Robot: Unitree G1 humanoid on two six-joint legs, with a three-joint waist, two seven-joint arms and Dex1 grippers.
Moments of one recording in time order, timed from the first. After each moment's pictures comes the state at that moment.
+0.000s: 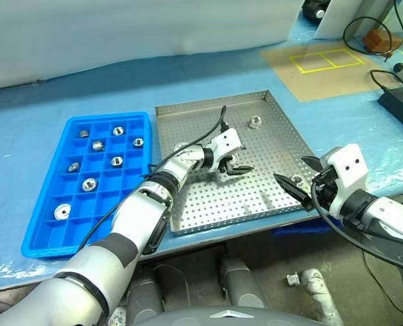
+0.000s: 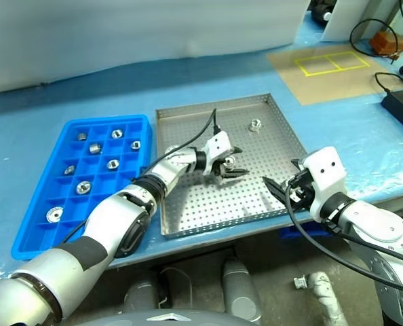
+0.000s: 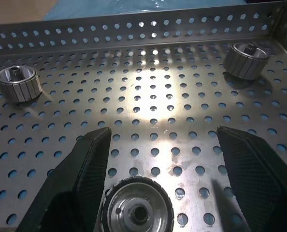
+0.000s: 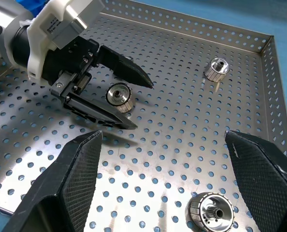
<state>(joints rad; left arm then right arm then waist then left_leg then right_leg) -1.10 -0.06 -0.15 1.32 0.11 -0.34 -0.85 0.05 -0.69 -0.38 -0.85 0.57 0.98 0.41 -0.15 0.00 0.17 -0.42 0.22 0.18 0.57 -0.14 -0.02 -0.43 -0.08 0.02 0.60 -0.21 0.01</state>
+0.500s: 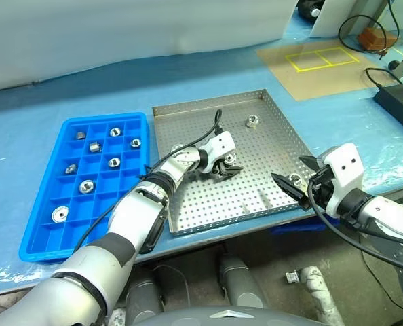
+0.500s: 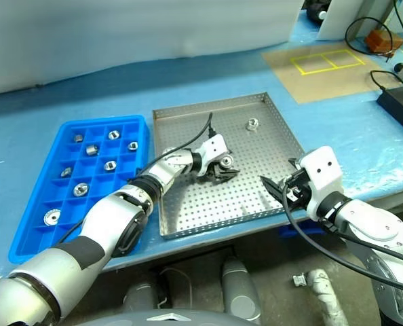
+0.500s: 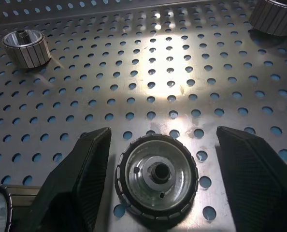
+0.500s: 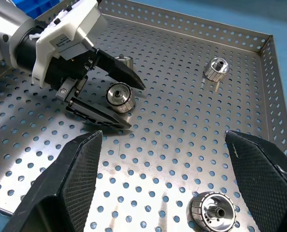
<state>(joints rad) -1.10 -0.04 -0.16 1.33 0.20 -0.32 -0.79 0.05 -0.69 -0.35 -0.83 0.56 0.96 0.41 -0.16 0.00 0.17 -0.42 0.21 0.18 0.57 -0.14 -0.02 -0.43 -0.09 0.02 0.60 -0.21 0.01</state>
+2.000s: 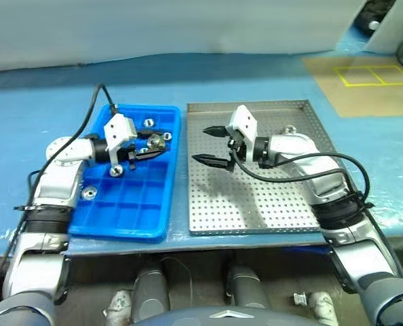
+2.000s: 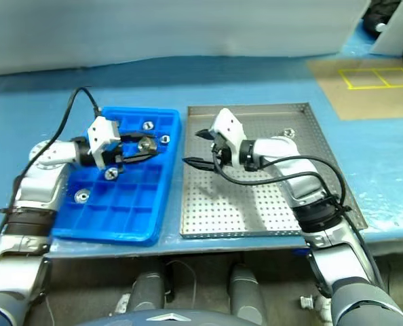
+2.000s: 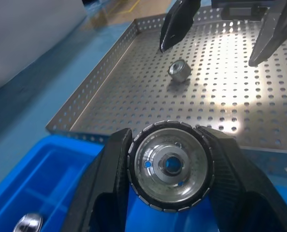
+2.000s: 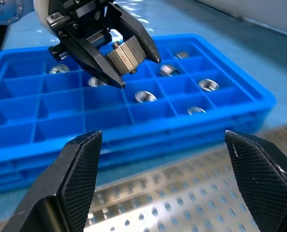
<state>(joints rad) -0.50 0.63 0.07 0.11 -0.24 0.06 -1.18 -0.70 -0.46 0.28 -0.03 0.35 0.49 0.90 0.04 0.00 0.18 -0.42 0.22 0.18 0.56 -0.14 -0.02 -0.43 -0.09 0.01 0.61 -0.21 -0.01</state>
